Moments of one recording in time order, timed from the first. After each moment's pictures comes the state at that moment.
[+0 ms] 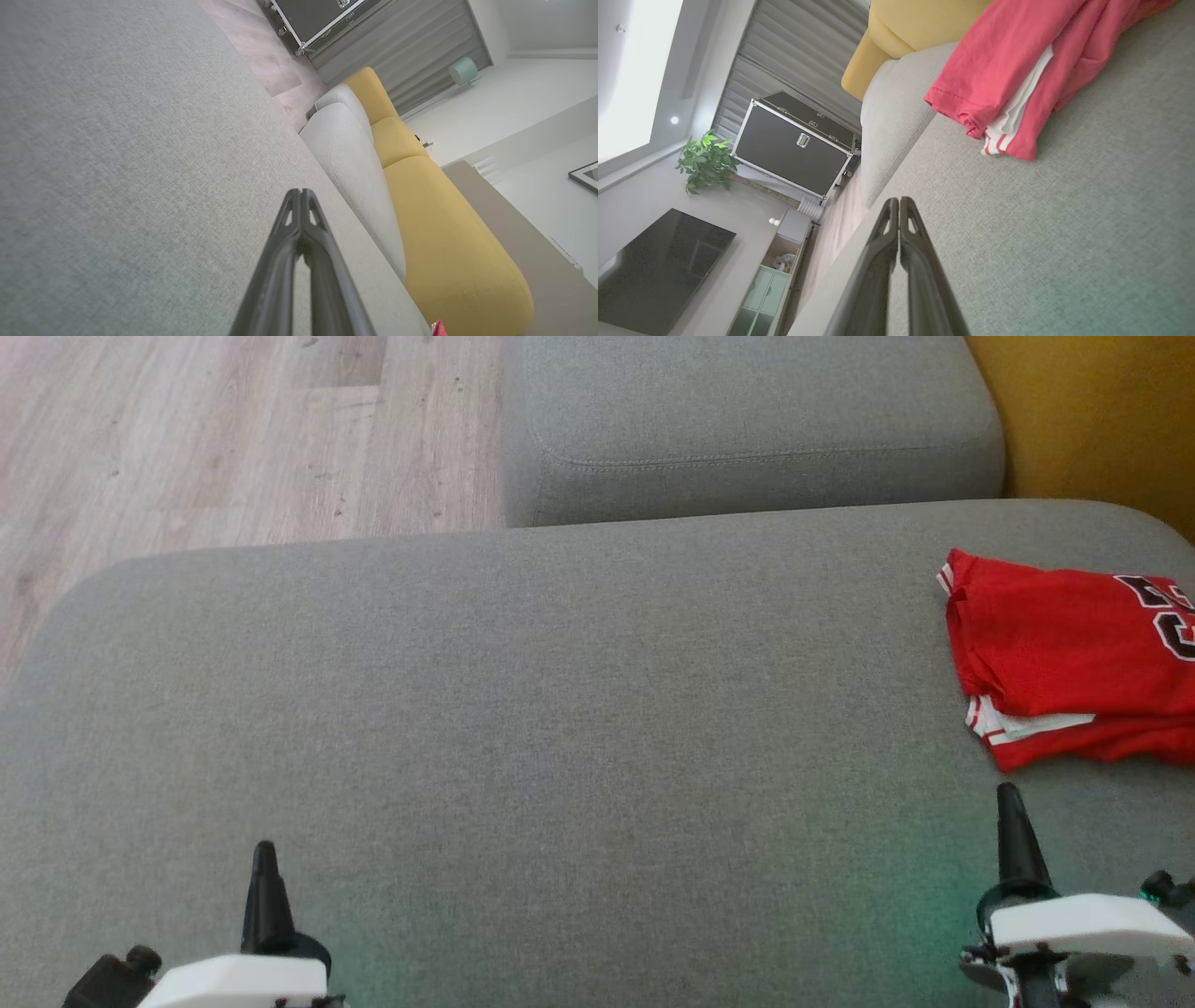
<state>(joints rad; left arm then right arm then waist) 0.09 0.07 -0.06 0.19 -1.08 -0.07 -0.07 0.06 -0.06 -0.01 0.26 1.02 0.13 -0.06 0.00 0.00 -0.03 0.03</state>
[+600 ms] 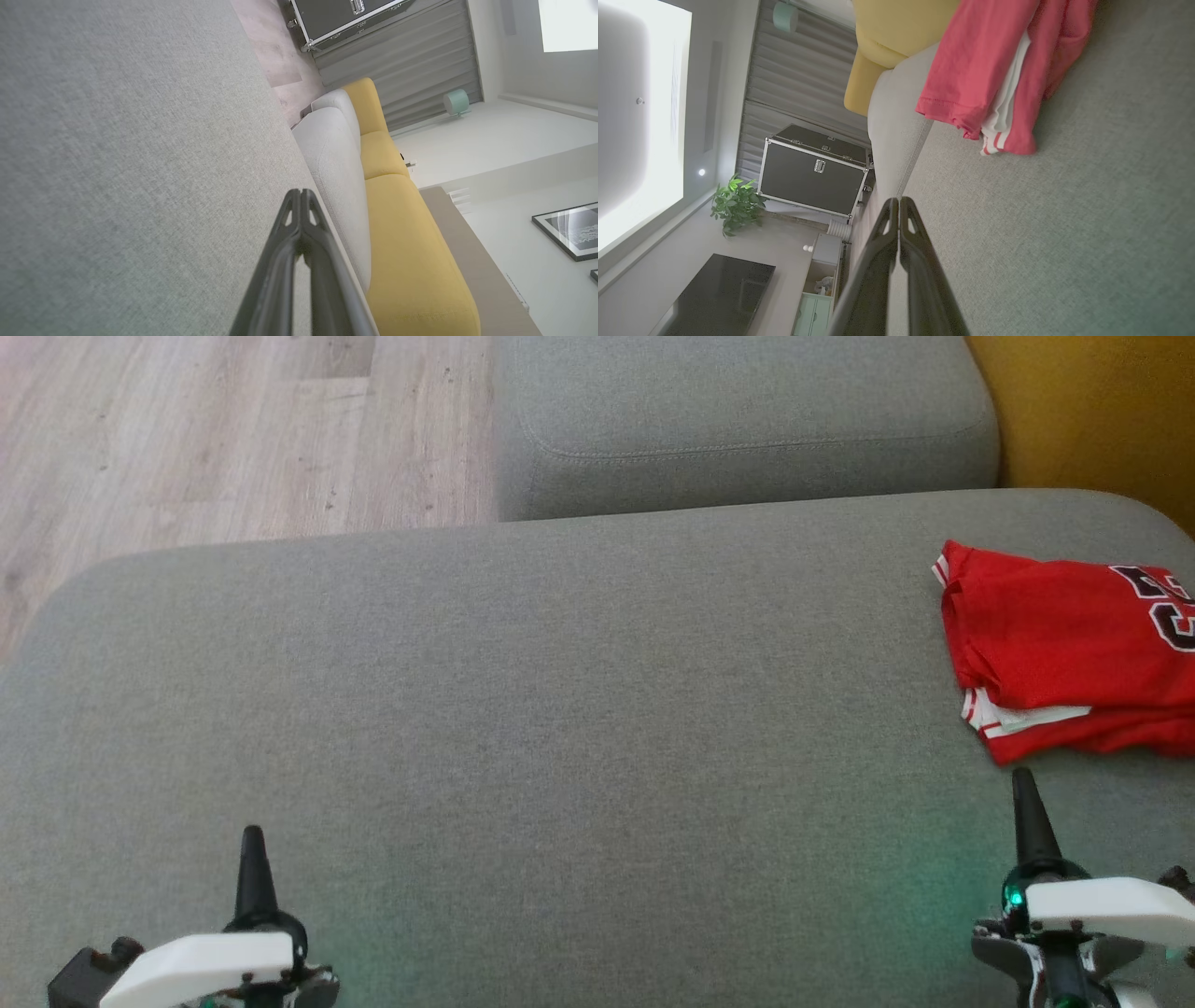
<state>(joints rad) 0.04 0.07 -0.03 0.22 -1.28 -0.09 -0.02 0.02 -0.06 -0.04 0.26 1.25 0.13 -0.01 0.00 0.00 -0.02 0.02</state>
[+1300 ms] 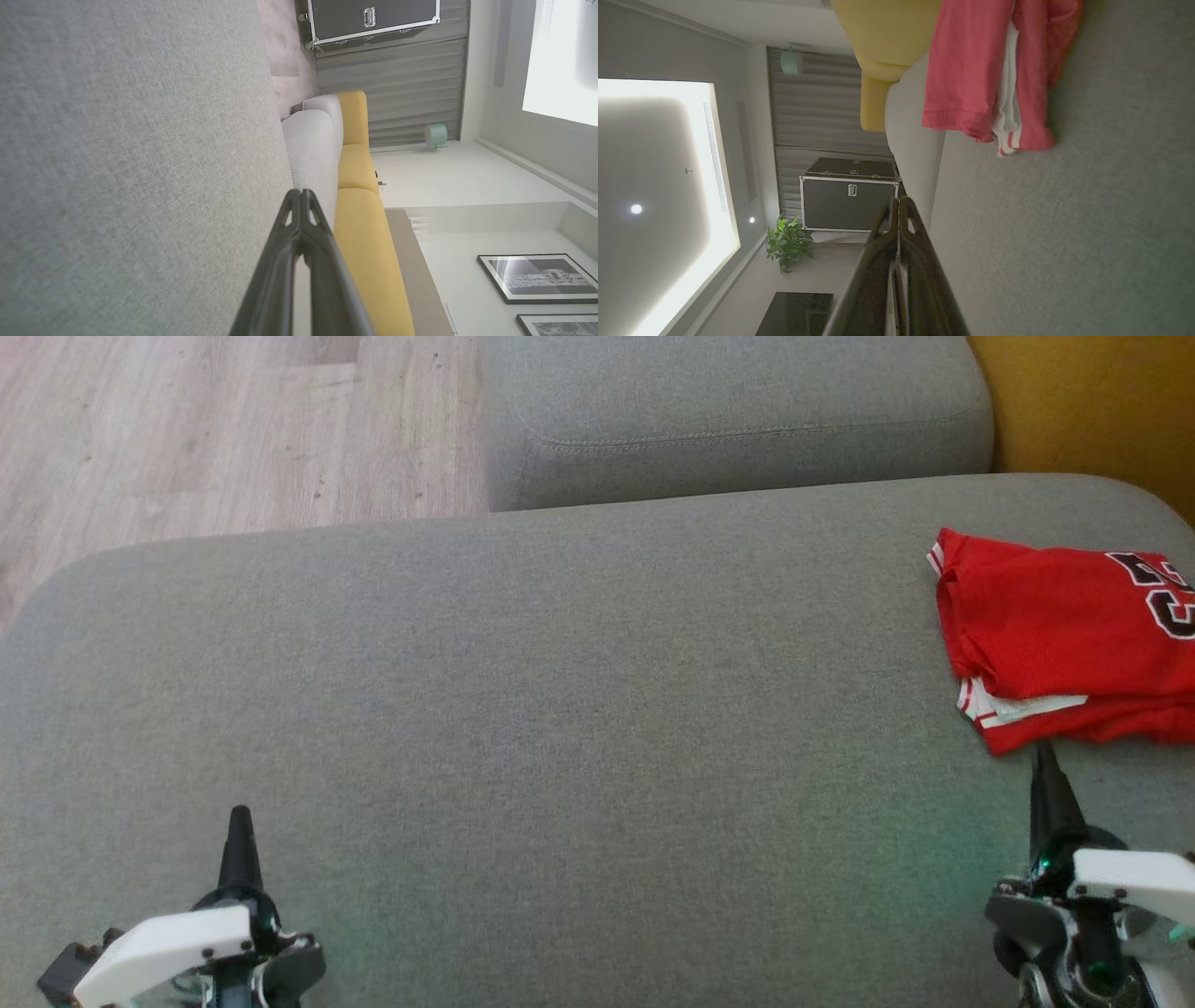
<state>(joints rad) -0.02 0.07 0.01 0.25 -1.52 -0.11 0.04 -0.03 -0.06 -0.08 0.27 1.50 0.13 0.05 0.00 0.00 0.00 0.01</state>
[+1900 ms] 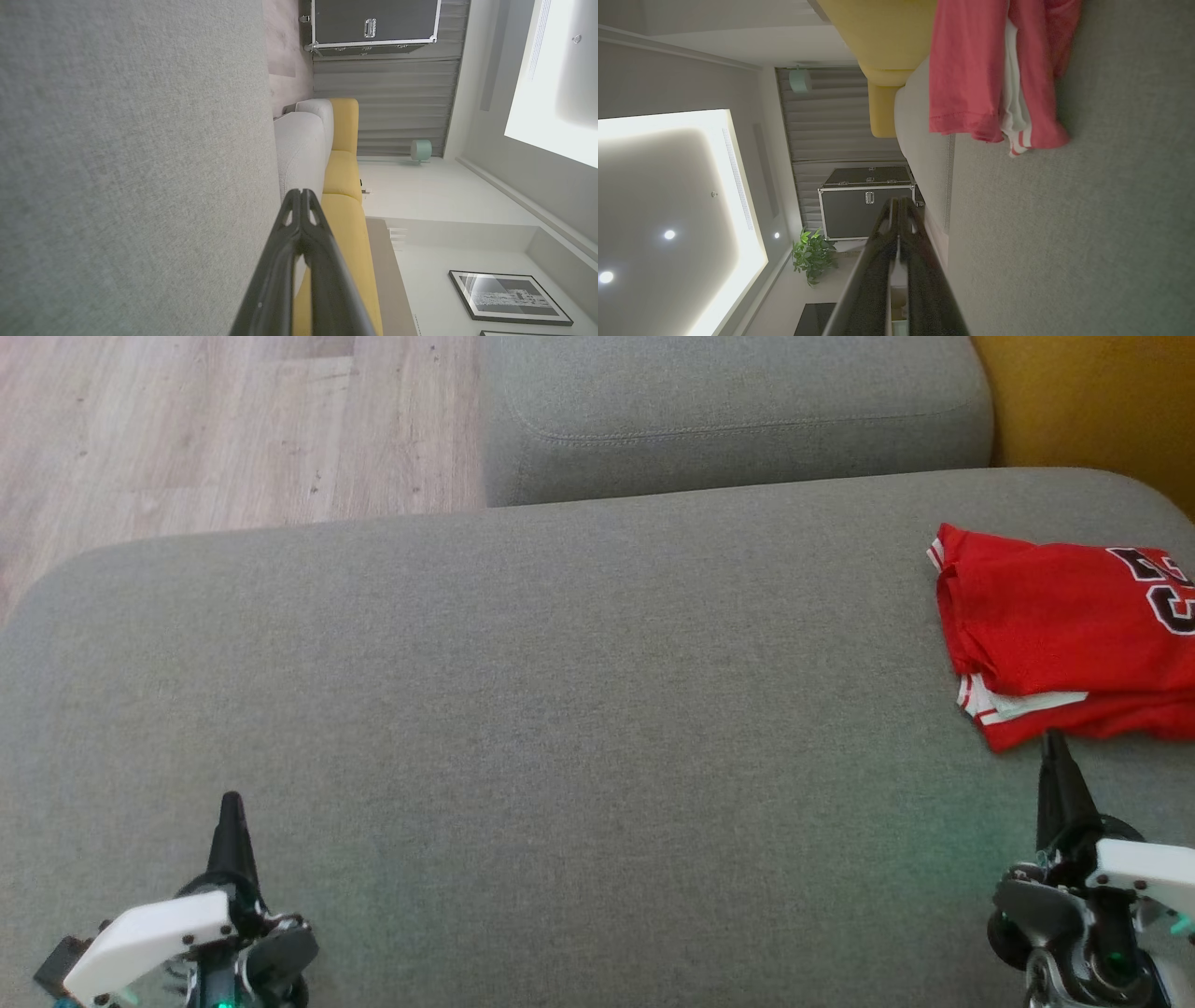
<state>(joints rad) -0.06 0.07 0.04 0.27 -1.64 -0.12 0.08 -0.05 -0.06 -0.10 0.27 1.63 0.13 0.08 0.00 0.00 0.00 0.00</state>
